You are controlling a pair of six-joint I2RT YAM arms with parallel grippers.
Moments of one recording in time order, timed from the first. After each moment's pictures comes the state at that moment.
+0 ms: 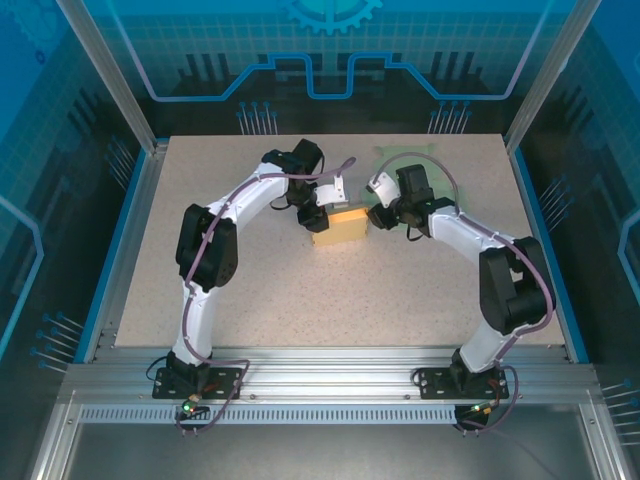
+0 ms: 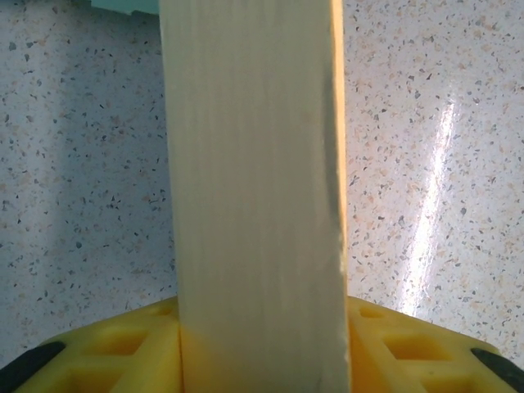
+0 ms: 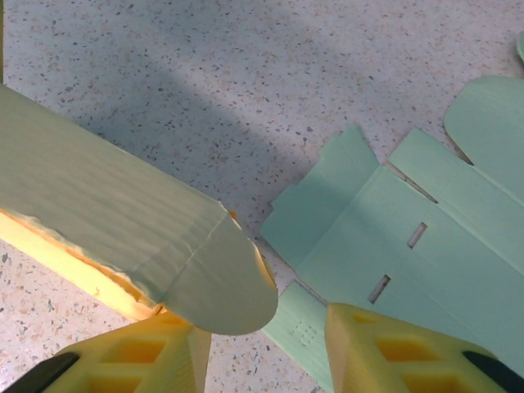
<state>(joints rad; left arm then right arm) -0.44 2.18 1.93 -1.05 0.37 0.83 0.31 1.69 1.12 -0.25 -0.18 -0.36</state>
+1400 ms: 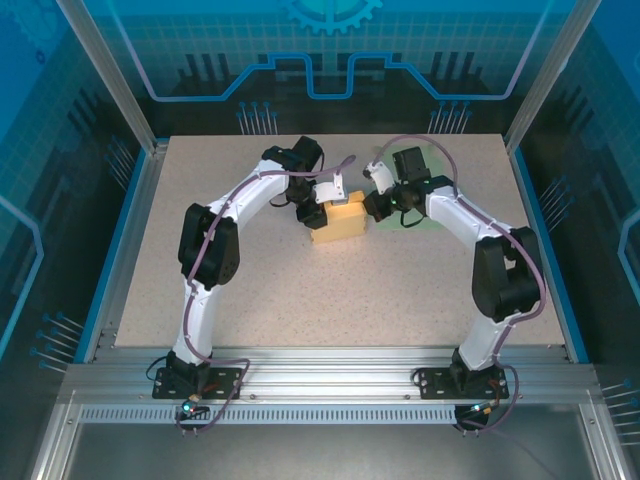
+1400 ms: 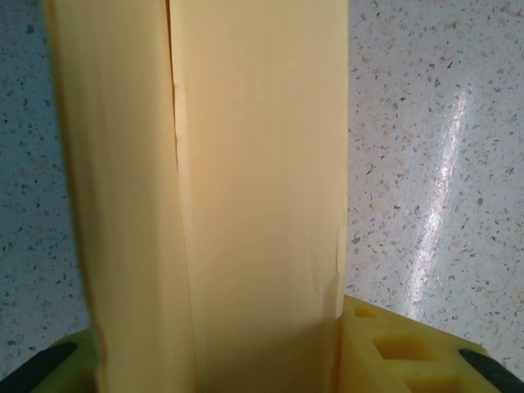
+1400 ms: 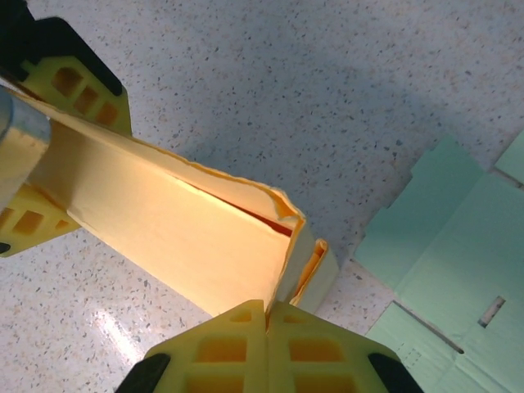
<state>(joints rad) -0.43 2.21 1.99 -1.10 0.33 0.83 0.30 1.78 1.35 -0.50 -0.40 -0.17</state>
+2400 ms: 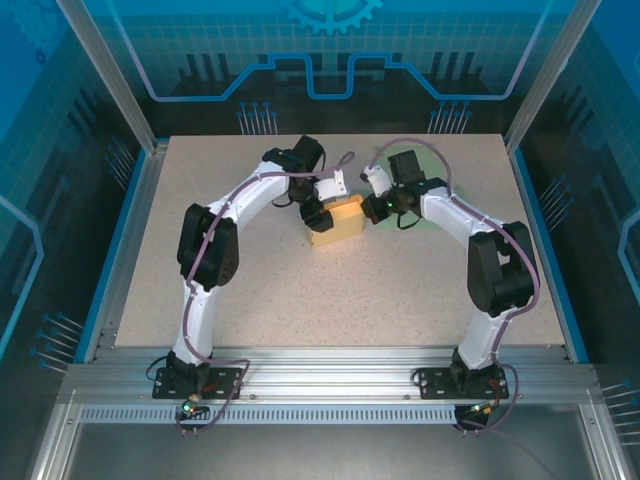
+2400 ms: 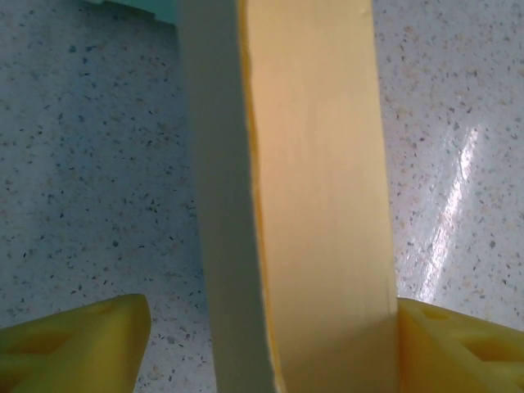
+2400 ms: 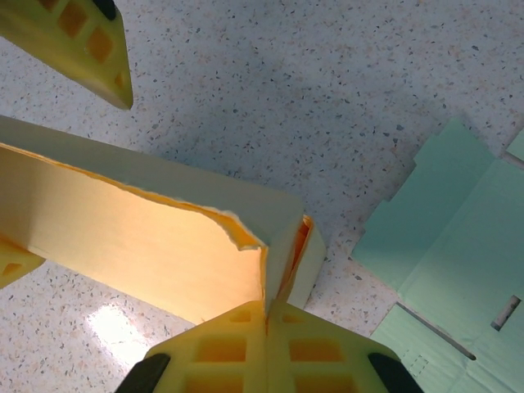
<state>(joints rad) -0.44 2.18 1.94 -0.99 0.33 0.73 0.31 1.82 1.34 -0.47 -0.36 -0.16</state>
